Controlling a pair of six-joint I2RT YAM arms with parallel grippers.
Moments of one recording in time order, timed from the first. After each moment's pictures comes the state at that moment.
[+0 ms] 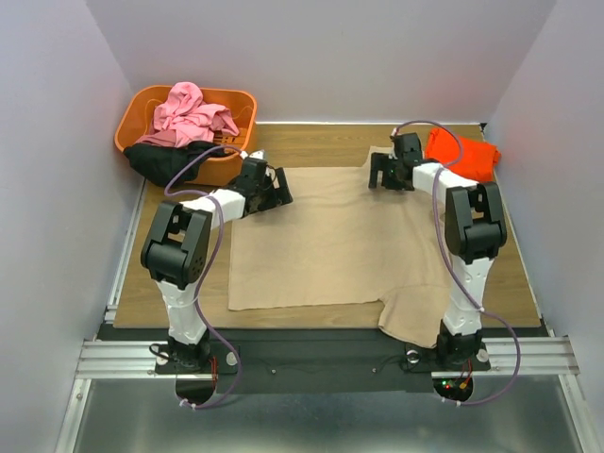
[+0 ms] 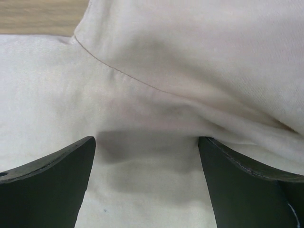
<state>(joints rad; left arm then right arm) -0.36 1.88 1.14 0.00 0.05 -0.55 0.16 2.08 1.47 -0.26 -0.04 0.23</state>
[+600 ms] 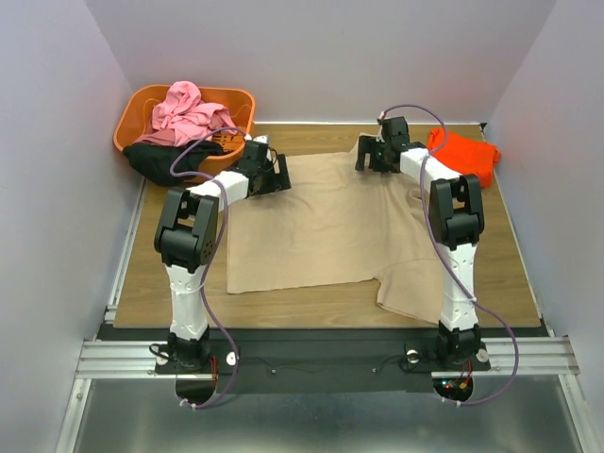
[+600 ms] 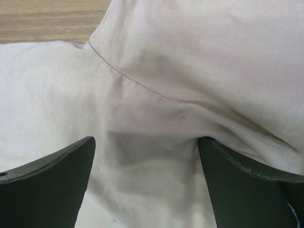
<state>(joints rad) -0.32 2.04 1.39 -0.12 0.03 -0.43 0.20 2.32 1.85 -0.32 -0.10 0.24</state>
